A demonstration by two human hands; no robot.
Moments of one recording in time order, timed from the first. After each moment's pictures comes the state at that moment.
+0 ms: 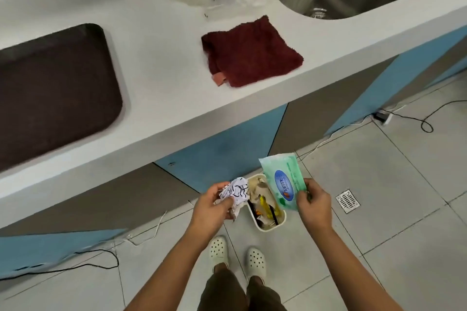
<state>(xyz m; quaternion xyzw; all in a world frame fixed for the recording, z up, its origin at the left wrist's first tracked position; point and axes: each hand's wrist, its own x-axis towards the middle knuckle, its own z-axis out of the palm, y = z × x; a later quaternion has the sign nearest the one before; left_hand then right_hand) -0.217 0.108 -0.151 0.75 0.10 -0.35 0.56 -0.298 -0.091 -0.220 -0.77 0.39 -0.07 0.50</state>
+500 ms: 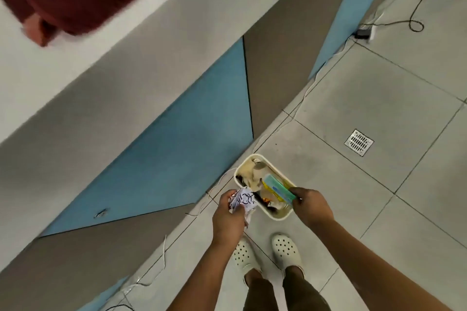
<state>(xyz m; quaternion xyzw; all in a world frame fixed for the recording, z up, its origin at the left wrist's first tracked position) -0.198 0.051 -0.359 0.81 0.08 -0.41 0.41 -0.305 -0.103 -0.415 -0.78 0.46 0.20 0.37</state>
